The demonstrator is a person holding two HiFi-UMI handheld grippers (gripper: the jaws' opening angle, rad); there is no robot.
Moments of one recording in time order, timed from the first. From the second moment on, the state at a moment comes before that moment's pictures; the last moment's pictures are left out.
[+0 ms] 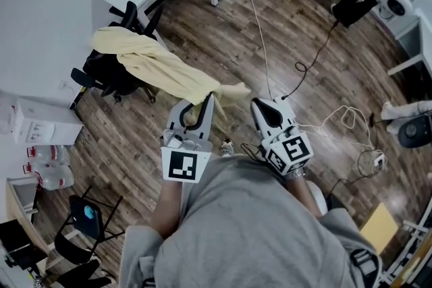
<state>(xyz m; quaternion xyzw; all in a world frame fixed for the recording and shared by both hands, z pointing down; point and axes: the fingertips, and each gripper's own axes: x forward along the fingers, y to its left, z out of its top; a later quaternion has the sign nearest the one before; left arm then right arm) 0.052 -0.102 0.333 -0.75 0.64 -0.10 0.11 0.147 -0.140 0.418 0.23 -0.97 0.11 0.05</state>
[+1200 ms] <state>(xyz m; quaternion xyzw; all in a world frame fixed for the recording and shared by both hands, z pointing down) 0.106 -0.116 0.330 -0.81 0.56 -0.09 0.13 0.199 -0.127 0.417 0.31 -0.94 0.12 0.04</state>
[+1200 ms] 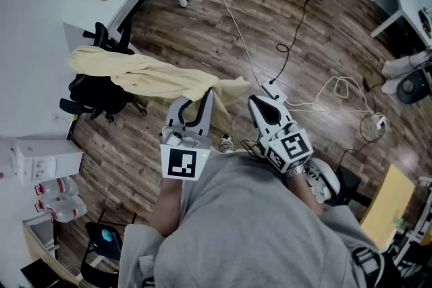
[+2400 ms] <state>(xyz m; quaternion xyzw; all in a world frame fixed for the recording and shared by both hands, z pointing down) 0.148 -0.129 0.342 -0.87 0.48 -0.07 0.12 0.239 -0.128 0.420 0.40 -0.91 0.12 0.04</state>
